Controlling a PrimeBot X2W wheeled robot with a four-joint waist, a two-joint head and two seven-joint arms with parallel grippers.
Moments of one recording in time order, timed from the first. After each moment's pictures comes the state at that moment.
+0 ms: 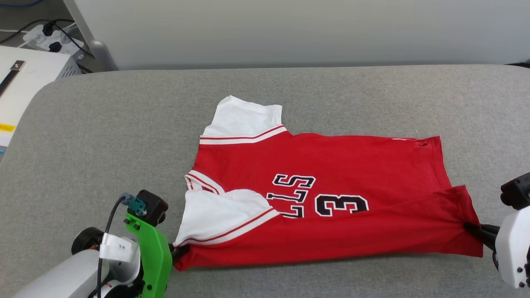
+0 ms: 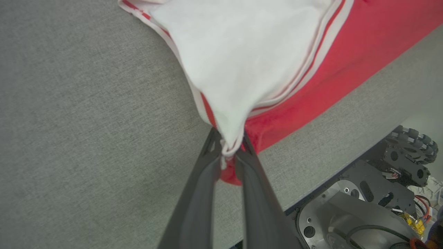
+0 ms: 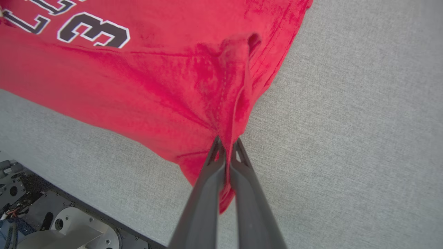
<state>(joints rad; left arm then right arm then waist) -0.47 0.82 -0.97 0.06 -1.05 -0.03 0.41 -0.20 -0.86 0.51 0.08 0.89 0.13 0.46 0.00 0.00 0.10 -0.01</state>
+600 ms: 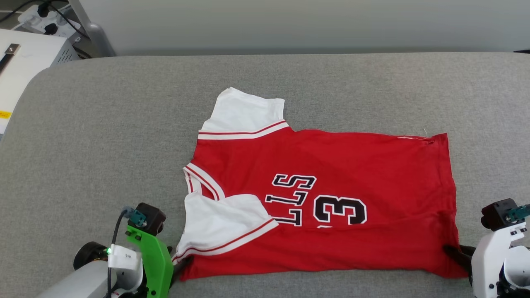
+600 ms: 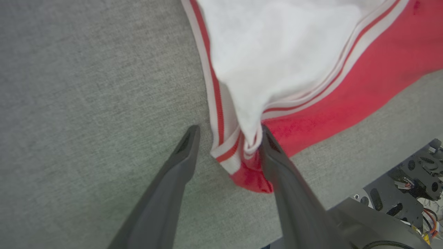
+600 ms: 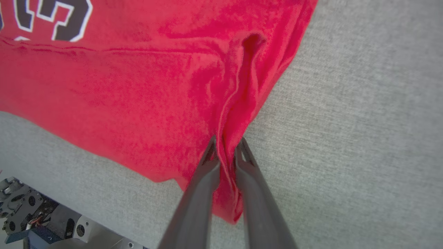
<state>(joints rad) -0.43 0.73 -1.00 0.24 -1.03 -0.02 0.32 -0.14 -0.69 0.47 0.24 0.84 0.13 0.42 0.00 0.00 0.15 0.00</state>
